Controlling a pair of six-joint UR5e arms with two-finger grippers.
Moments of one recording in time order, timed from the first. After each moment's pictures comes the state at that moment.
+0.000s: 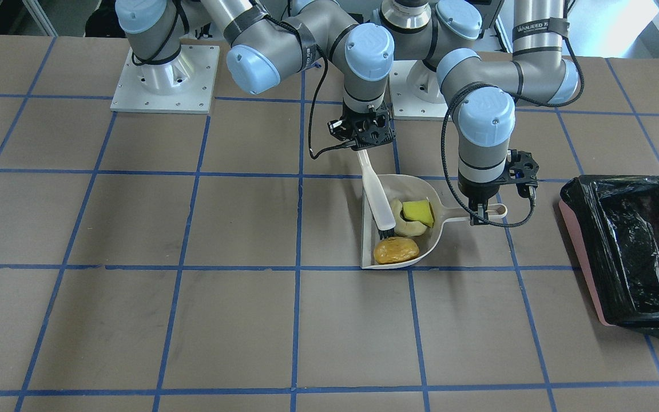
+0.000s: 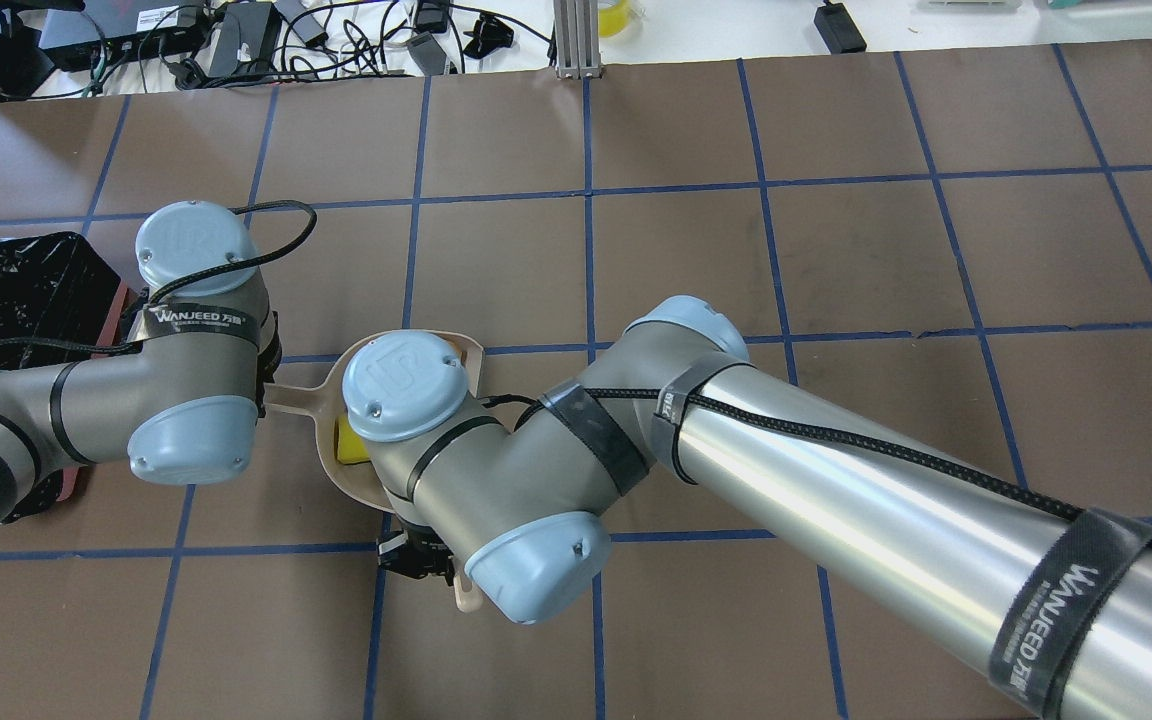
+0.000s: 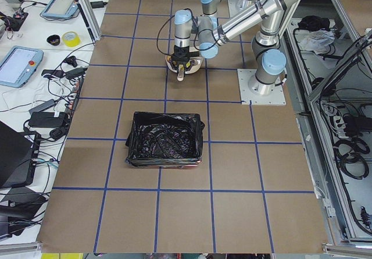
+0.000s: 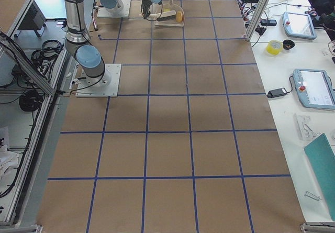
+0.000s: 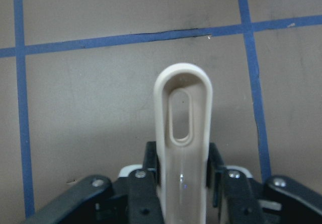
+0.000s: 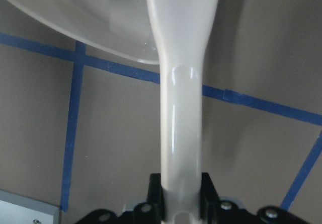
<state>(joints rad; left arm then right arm) -1.48 -1.69 -2.15 -0.81 1.88 -1.37 2.30 -1.24 1.79 -1.99 -1.37 0.50</state>
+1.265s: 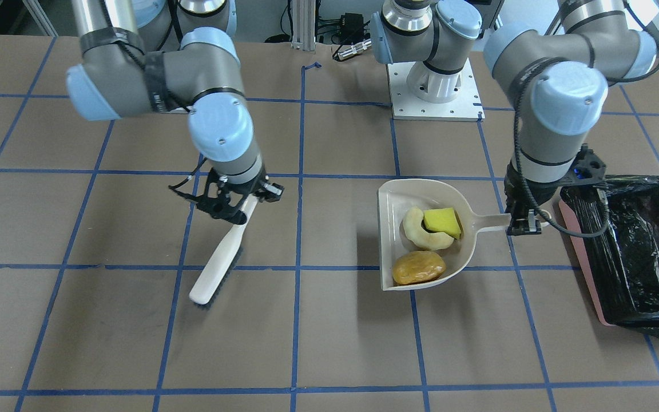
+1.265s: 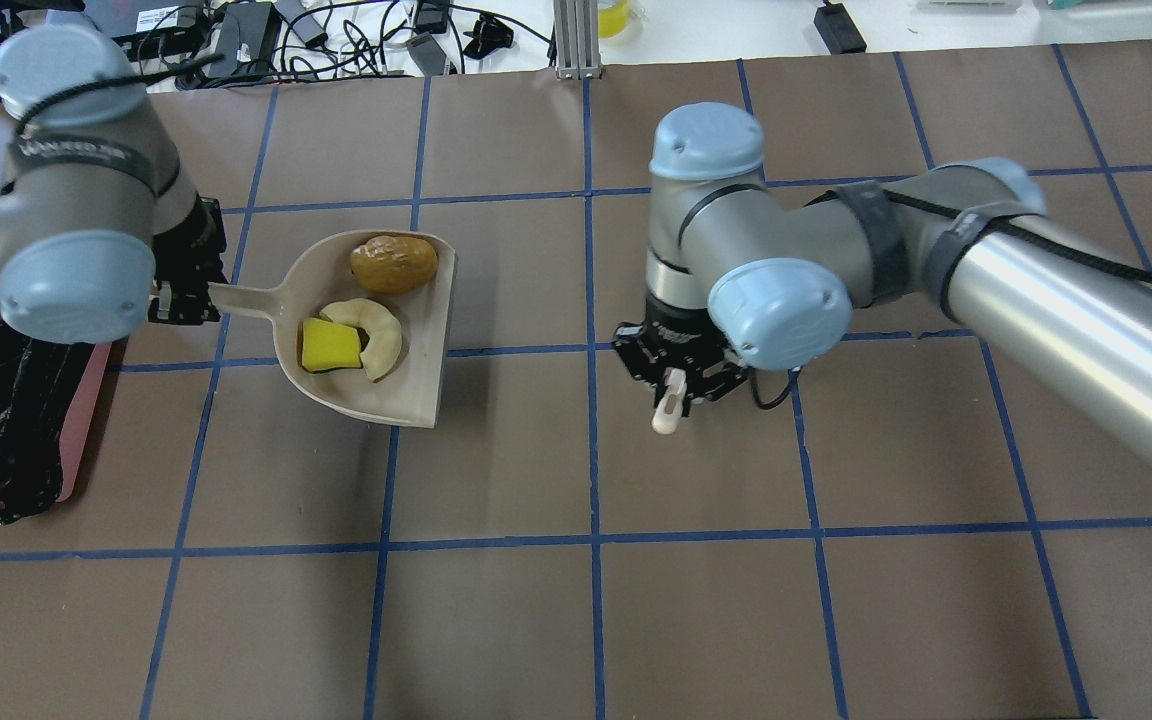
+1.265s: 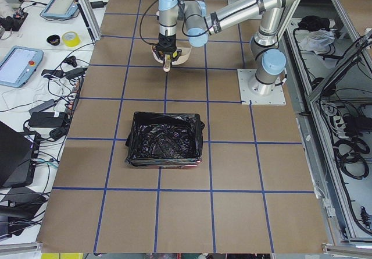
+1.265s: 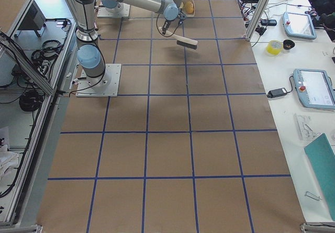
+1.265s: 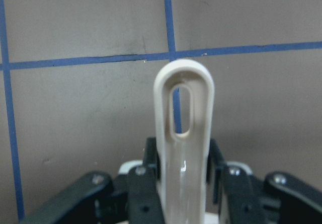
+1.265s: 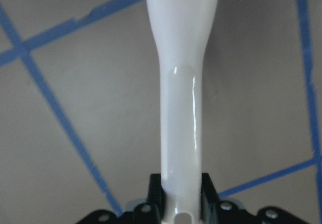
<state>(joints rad) -1.38 -1.69 -1.79 -1.16 1.77 -1.31 1.76 -1.30 1.79 -1.83 -1.51 0.55</state>
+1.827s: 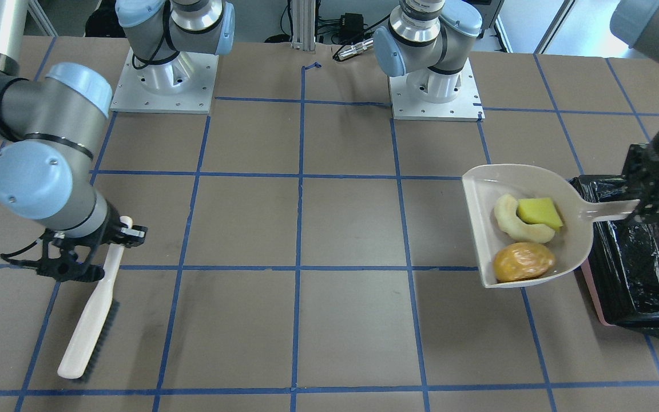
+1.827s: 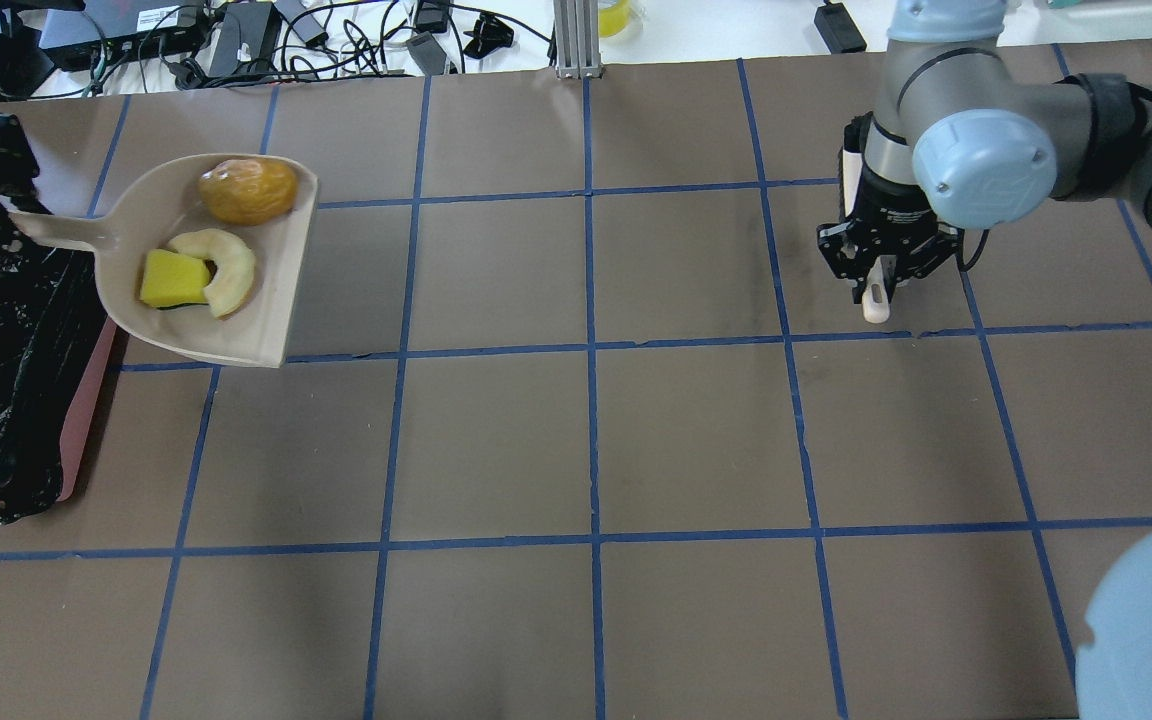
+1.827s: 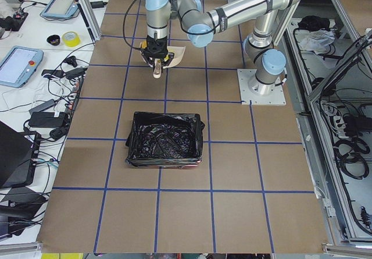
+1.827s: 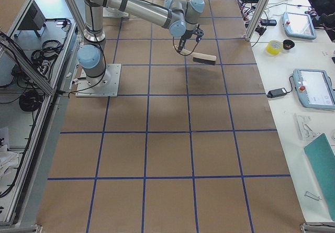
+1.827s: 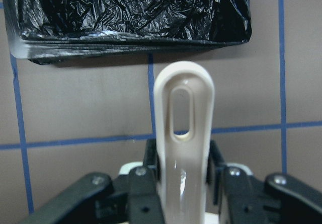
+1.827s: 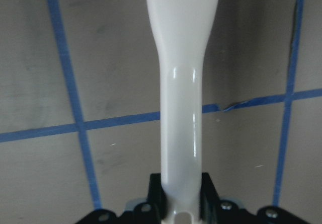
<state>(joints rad) -1.09 -1.70 -1.59 -1.27 1.69 -1.03 1.44 -1.23 1.65 -1.81 -1.71 -0.03</state>
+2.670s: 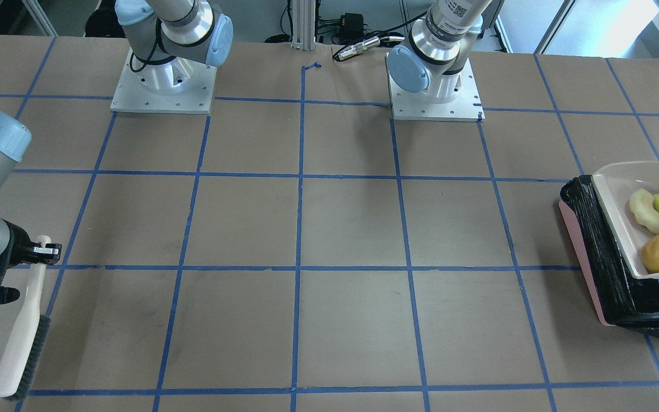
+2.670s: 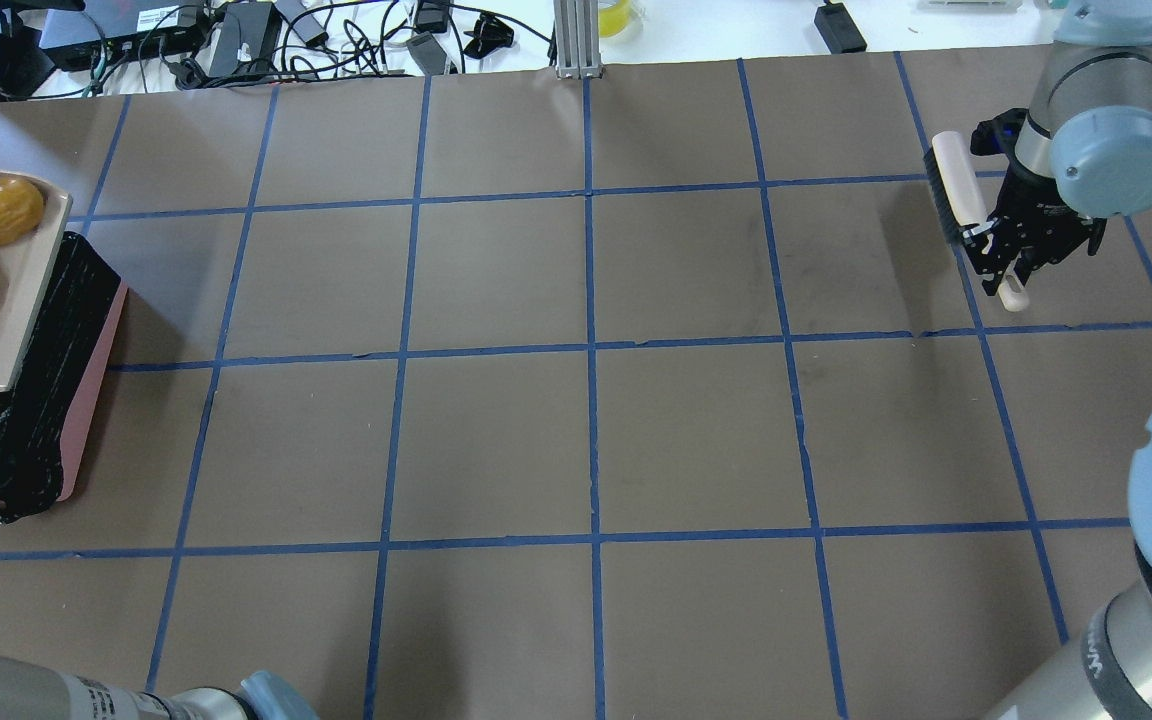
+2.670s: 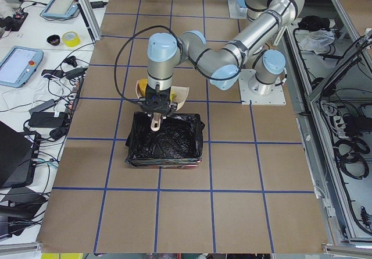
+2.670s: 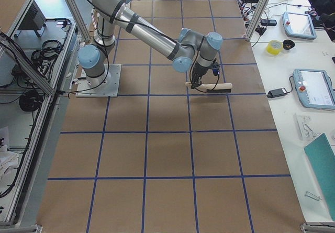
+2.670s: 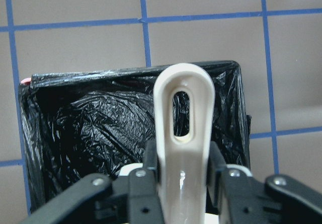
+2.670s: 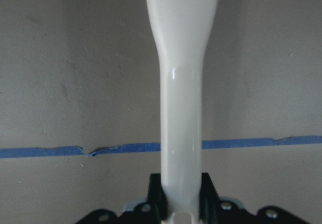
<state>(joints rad) -0.75 -1.89 -1.38 -1.15 1.63 -0.65 1.25 -1.14 1.64 -1.91 -1.76 -0.33</state>
